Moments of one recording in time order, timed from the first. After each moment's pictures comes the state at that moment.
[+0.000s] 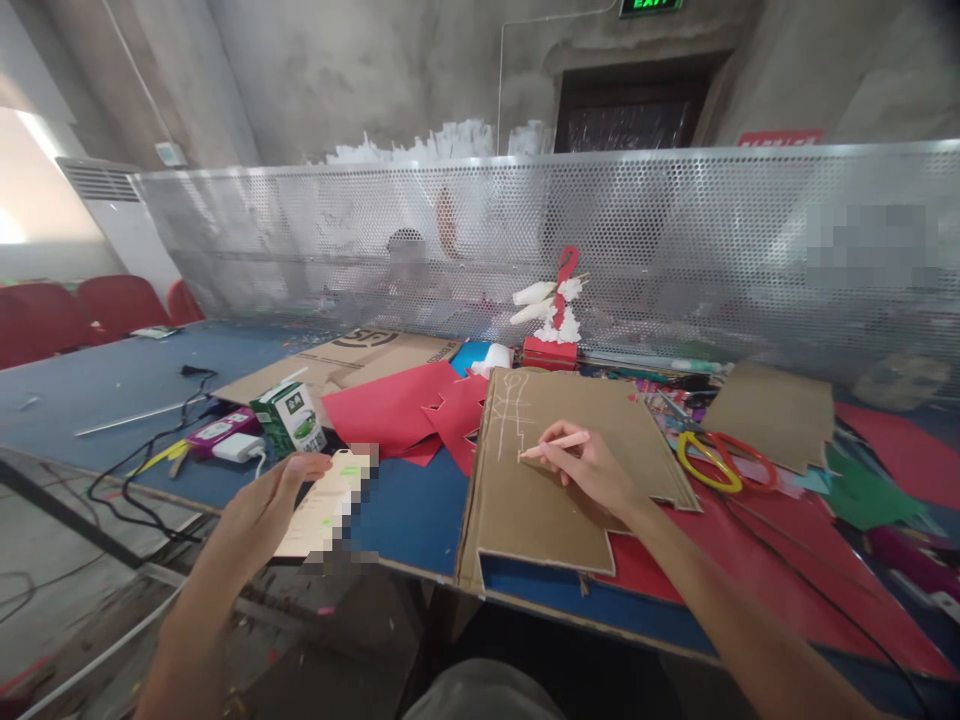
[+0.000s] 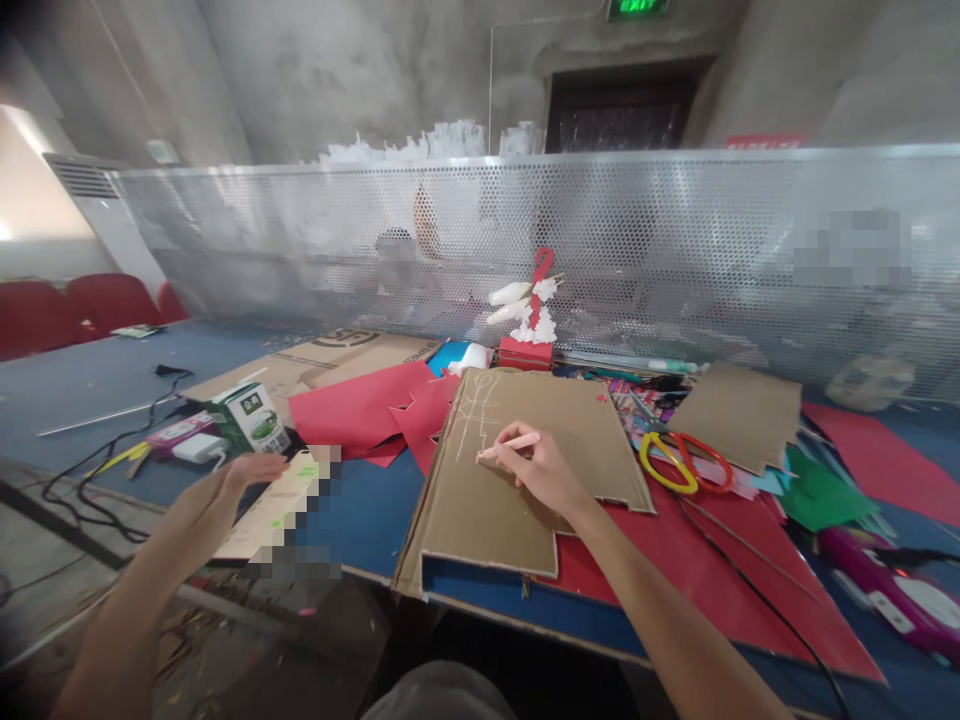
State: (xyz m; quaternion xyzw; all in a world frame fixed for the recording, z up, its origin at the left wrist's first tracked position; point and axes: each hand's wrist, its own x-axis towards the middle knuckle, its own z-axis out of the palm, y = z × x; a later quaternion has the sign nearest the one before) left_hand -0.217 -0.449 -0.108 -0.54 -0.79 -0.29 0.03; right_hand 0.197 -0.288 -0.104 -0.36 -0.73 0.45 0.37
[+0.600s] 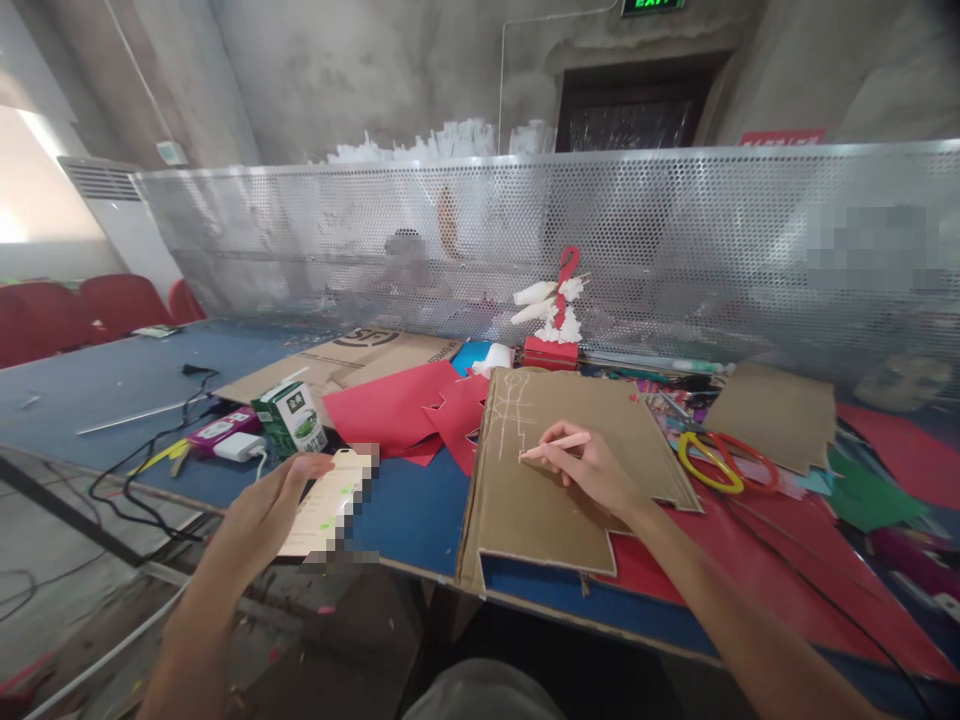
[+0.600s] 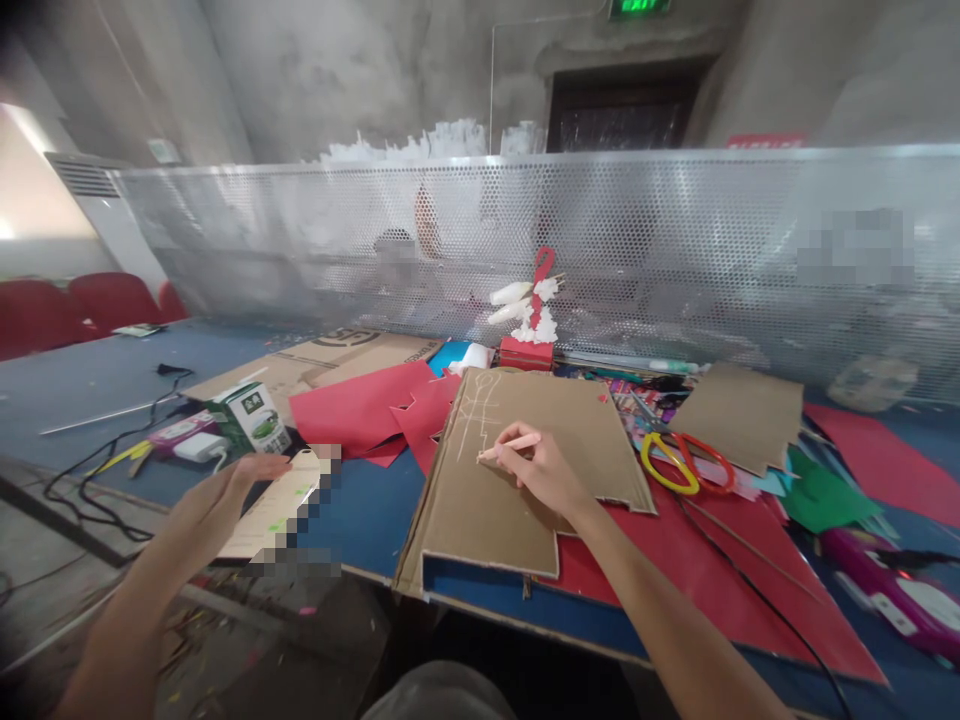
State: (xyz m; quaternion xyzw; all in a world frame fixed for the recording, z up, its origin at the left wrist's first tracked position) left_hand -0.224 -0.449 -0.111 -0.54 -0.78 -0.31 -0.05; right_hand 0.196 -0.290 -0.102 -0.35 -0.73 0.46 0.37
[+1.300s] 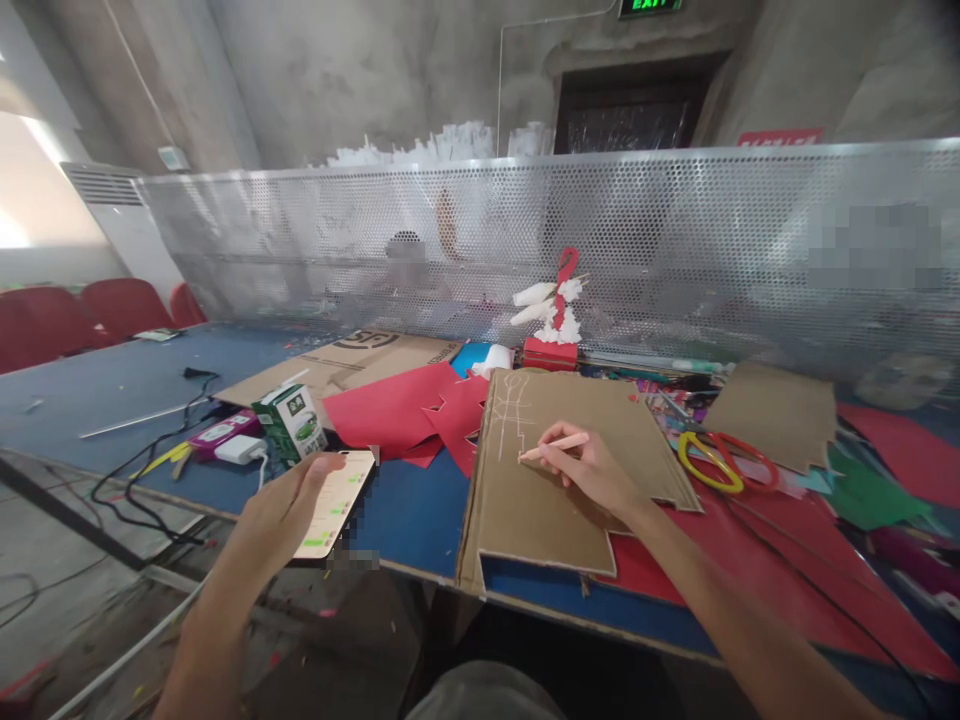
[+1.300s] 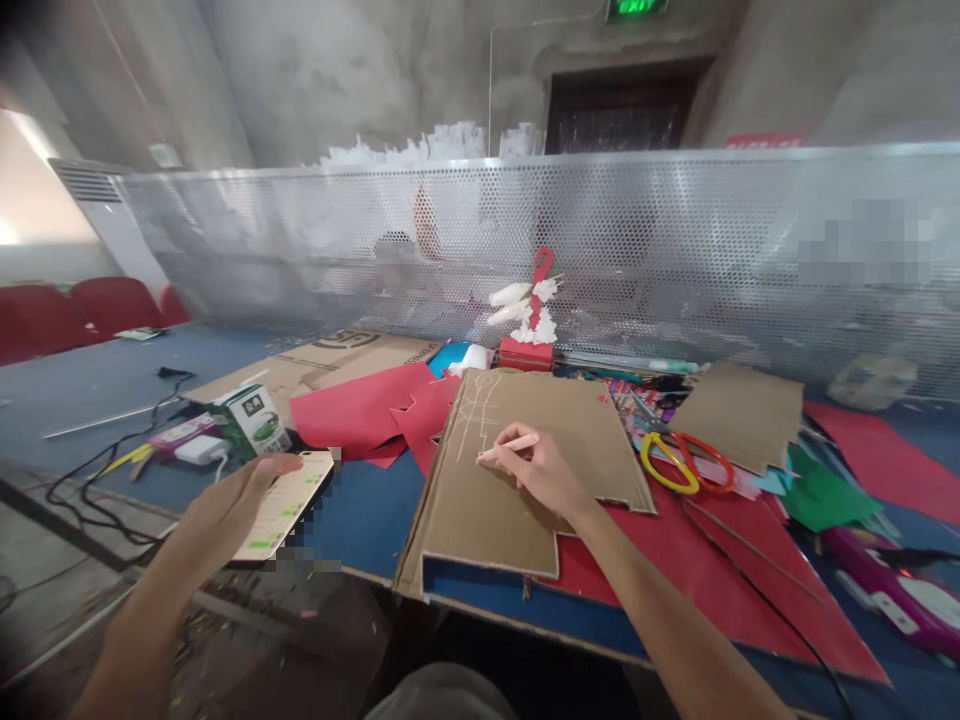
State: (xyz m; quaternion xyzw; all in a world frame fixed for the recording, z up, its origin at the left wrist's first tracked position) left_hand -0.184 -0.449 -0.085 -0.52 -0.81 -0.27 -0.06; right_hand 0.195 -0.292 -0.100 -0.35 -0.73 0.46 0.37
